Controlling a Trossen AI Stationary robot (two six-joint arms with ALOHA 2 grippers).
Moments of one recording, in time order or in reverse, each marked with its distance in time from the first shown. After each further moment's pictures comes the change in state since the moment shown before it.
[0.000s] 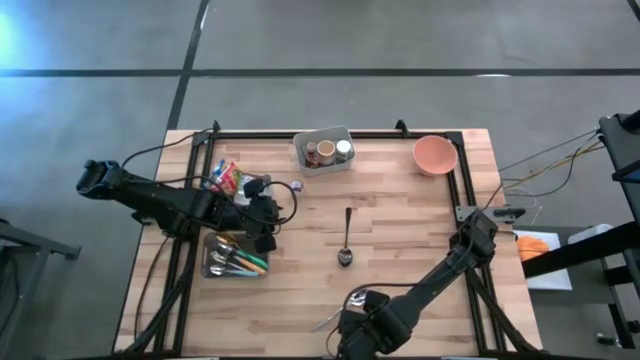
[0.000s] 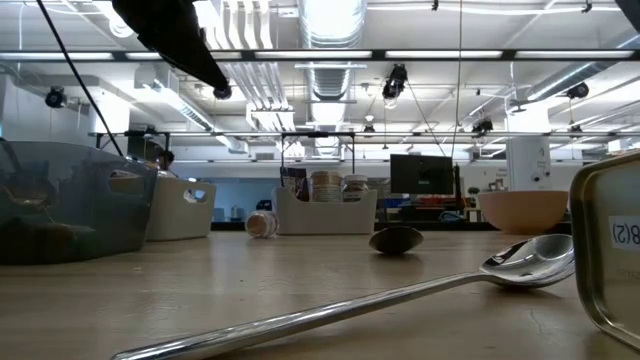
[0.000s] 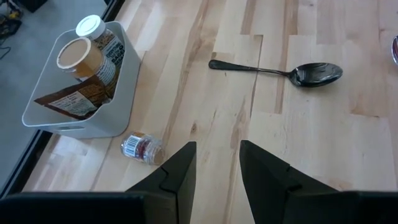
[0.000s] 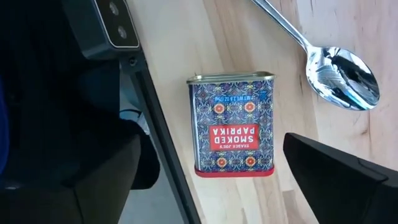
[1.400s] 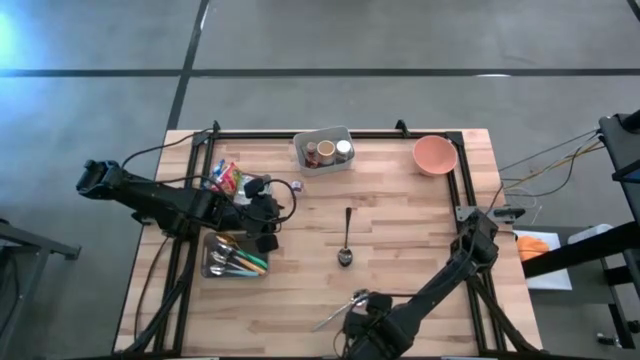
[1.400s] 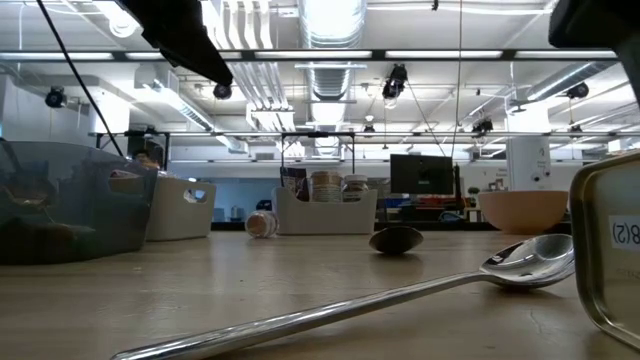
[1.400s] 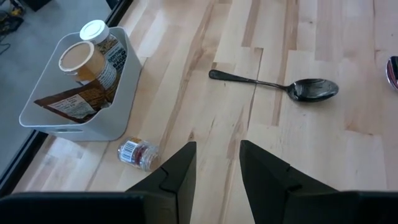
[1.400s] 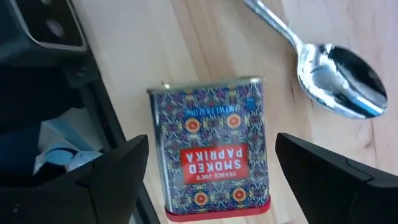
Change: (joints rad) left arm 0.000 0.000 0.000 0.036 -0.008 -0.038; right arm 0.047 0.006 -0.168 0.125 0.137 0.060
